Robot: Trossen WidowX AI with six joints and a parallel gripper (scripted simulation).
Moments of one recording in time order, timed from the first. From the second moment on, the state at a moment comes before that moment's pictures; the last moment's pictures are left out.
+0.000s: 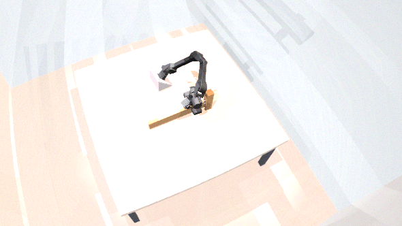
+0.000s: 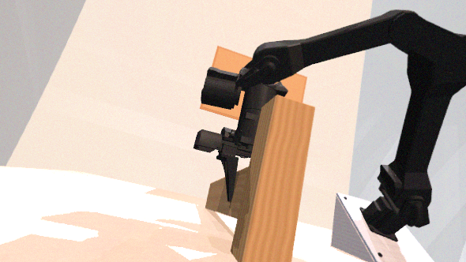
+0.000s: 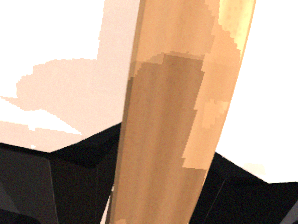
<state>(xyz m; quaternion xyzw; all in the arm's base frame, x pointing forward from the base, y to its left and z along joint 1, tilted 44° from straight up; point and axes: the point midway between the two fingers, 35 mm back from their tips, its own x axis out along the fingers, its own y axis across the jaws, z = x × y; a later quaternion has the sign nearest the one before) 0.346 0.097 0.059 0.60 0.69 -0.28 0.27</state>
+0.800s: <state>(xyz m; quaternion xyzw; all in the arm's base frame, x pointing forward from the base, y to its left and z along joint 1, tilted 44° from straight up) 0.346 0.100 0.062 0.61 0.69 -0.28 0.27</state>
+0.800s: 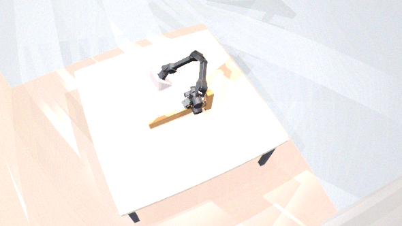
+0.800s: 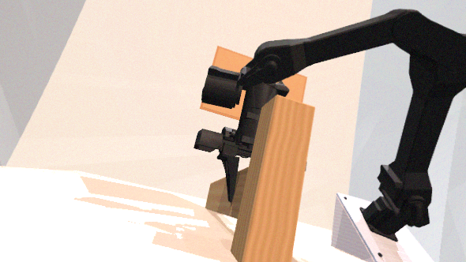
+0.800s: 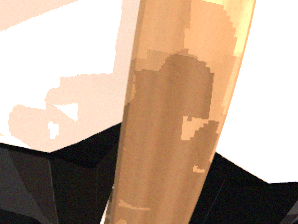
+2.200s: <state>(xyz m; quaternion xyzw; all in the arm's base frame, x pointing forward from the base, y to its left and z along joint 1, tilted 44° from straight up) 0.346 0.103 0.065 0.60 0.69 -0.28 0.27</state>
